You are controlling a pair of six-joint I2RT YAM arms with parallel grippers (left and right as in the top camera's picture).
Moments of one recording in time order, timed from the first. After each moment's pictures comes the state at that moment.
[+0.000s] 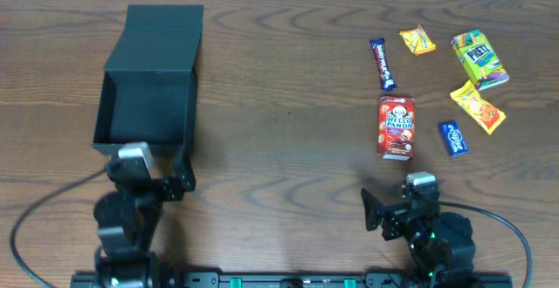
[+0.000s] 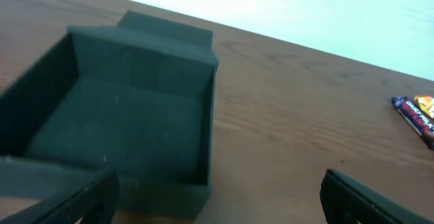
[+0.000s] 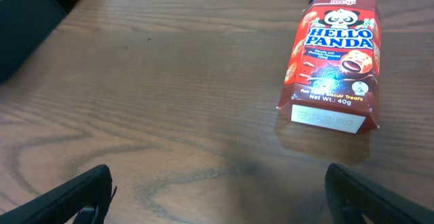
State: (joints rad) left arm 0.09 0.38 0.30 -0.26 0.19 -0.21; right arm 0.20 0.01 0.16 -0.65 -0.16 0.17
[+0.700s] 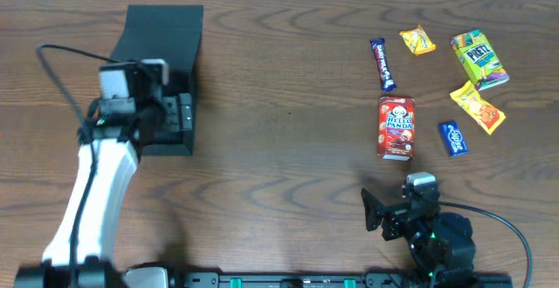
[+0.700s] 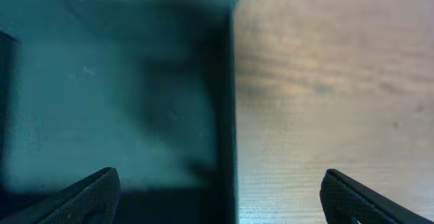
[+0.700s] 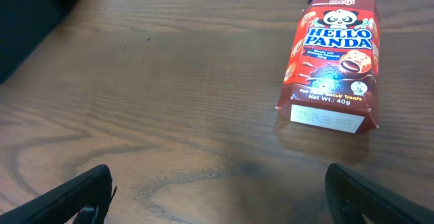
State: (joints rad) left arm 0.05 1.42 0.97 -0.55 0.17 0.01; right arm 0.20 0.01 0.16 -0.66 -0.16 0.17
